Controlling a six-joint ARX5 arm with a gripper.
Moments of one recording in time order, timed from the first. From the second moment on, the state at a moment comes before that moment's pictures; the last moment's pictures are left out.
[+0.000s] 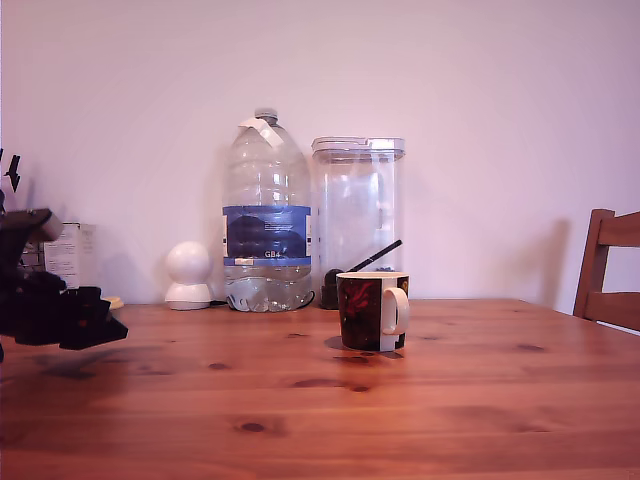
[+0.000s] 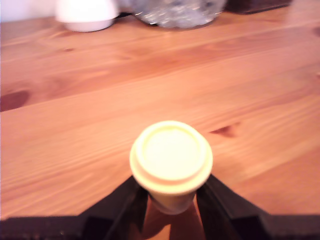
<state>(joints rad) -0.04 2.03 0.70 0.95 0.42 0.12</state>
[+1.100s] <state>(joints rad) -0.45 1.19 0.48 0.37 0.36 0.00</state>
